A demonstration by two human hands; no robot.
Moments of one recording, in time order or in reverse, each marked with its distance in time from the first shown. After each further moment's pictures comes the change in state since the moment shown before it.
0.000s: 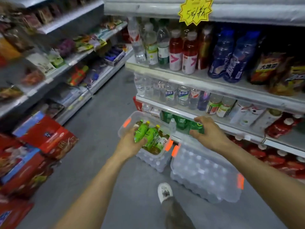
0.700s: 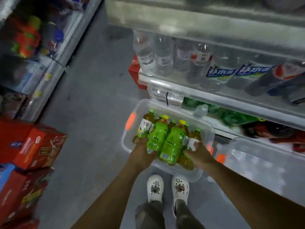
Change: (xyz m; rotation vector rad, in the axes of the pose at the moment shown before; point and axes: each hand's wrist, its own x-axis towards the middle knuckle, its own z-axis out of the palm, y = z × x) left_hand 0.345 -0.209 0.077 0.066 -0.406 -0.211; right_hand 0.291 0.017 0.323 0.342 -0.362 0.767
